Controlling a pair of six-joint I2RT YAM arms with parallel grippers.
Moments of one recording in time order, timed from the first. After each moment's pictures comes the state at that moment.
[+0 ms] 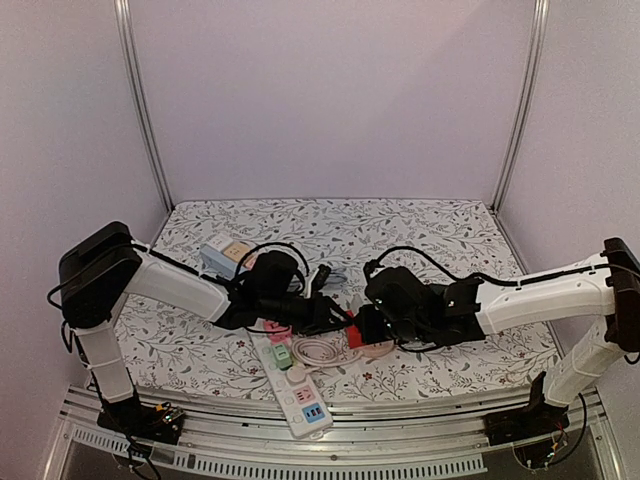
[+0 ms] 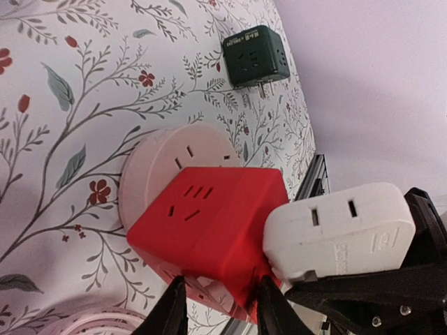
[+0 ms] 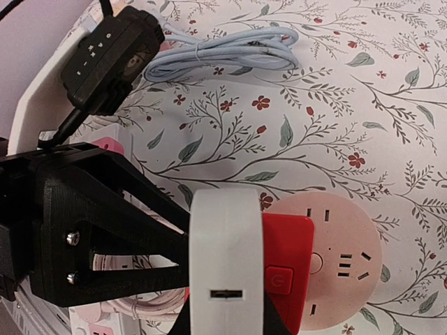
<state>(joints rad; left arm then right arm) -0.91 1.85 0.88 0.40 0.44 -0.92 1.16 1.55 0.93 -0.19 0.32 0.74</state>
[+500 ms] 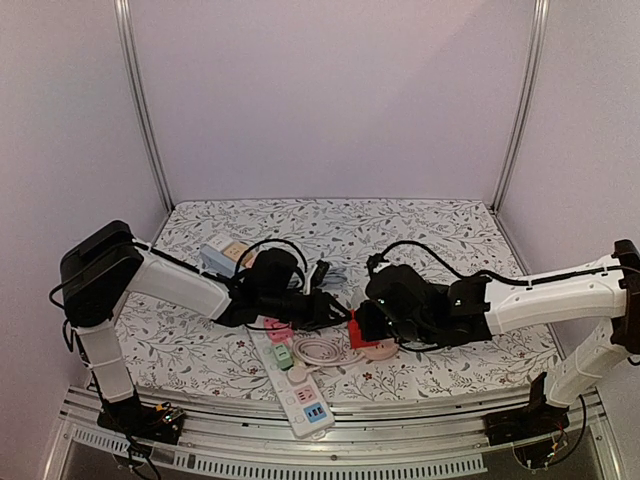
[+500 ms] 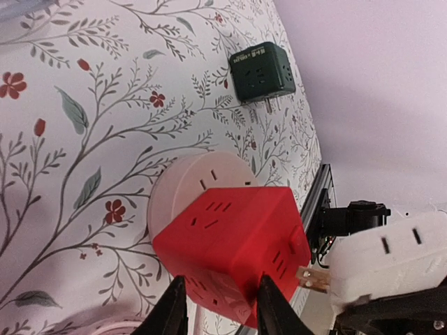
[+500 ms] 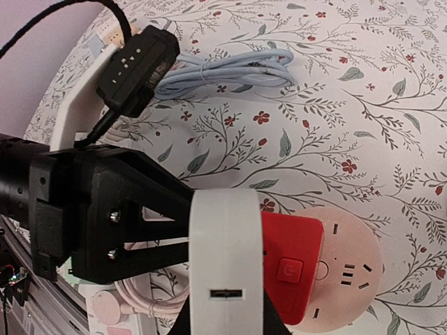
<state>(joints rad) -0.90 1.86 0.90 0.40 0.42 -0.90 1.19 1.51 0.94 -0.24 0.42 0.77</state>
